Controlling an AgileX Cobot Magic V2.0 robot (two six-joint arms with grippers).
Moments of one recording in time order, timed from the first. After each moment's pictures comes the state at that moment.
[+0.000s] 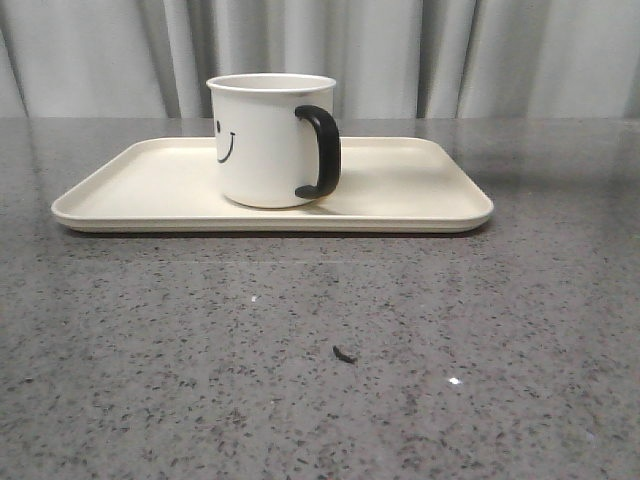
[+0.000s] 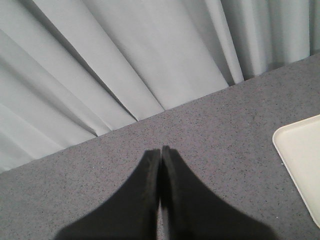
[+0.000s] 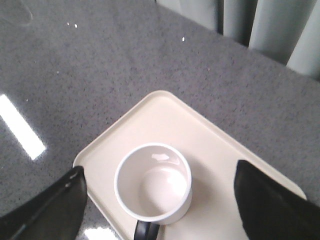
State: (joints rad) left arm -0.44 1.08 -1.81 0.53 1.29 0.01; right arm 0.34 1.65 -1.91 0.58 1.09 -0.40
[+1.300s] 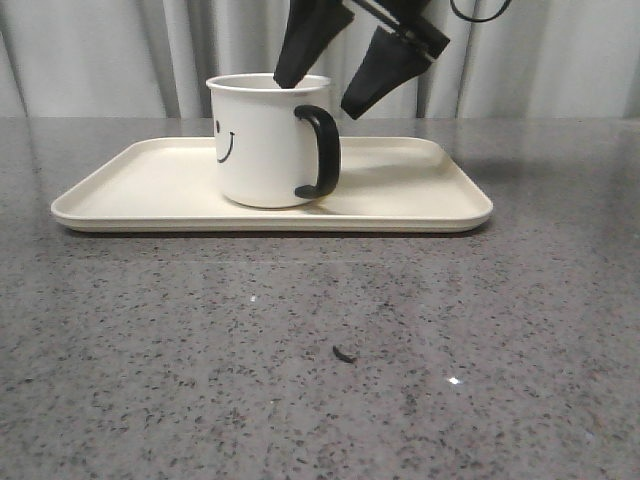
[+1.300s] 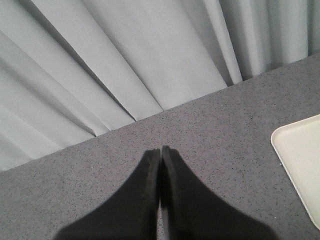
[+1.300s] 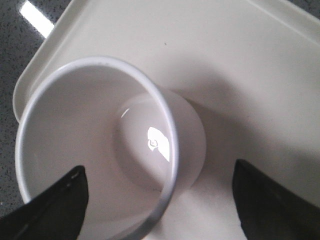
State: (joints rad) left arm -0.44 1.08 -1.81 0.52 1.29 0.00; right arm 0.38 2.01 -1.91 0.58 1.20 -0.36
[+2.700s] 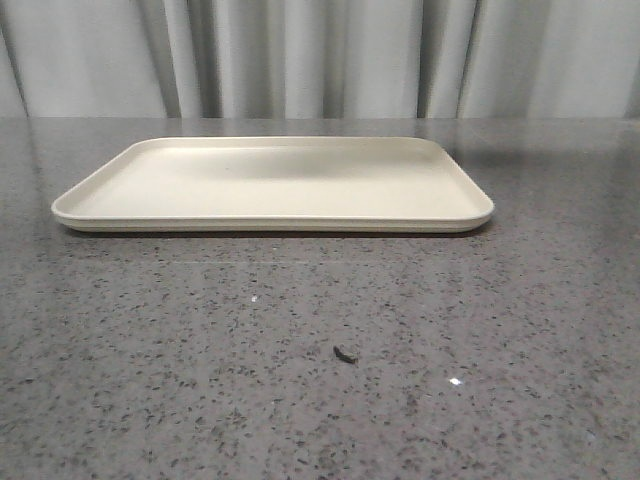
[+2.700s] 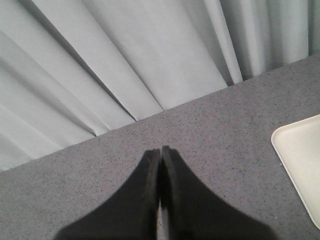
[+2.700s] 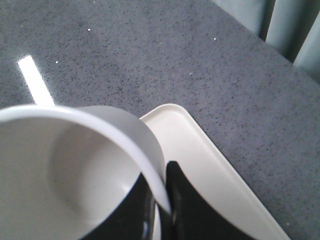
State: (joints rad) left arm -0.44 1.08 -1.81 0.52 1.29 0.00; right arm 0.38 2.05 -2.41 0.62 1.26 -0.51
